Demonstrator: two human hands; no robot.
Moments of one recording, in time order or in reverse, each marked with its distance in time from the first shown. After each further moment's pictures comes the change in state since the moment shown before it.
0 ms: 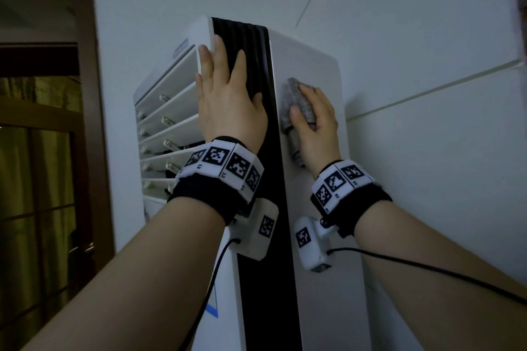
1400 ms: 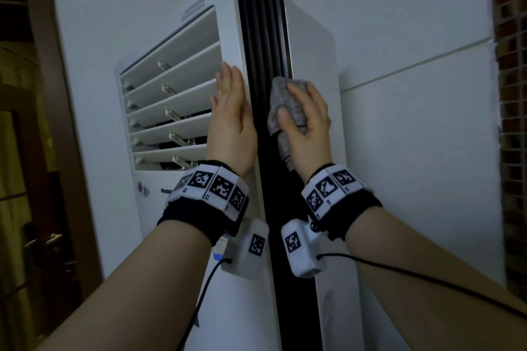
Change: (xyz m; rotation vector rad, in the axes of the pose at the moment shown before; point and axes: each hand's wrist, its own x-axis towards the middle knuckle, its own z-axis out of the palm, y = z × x) left_hand -0.068 -0.053 -0.014 -0.655 -0.234 -0.029; right_hand -0.077 -0.026 0.032 -0.117 0.051 -0.041
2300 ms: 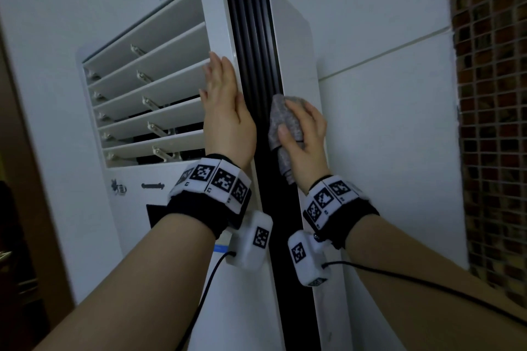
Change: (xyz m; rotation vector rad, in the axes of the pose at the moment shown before) left_hand -0.009 0.003 0.006 -0.059 0.026 -0.003; right_hand -0.043 0.024 -0.012 -0.011 -0.006 0.087
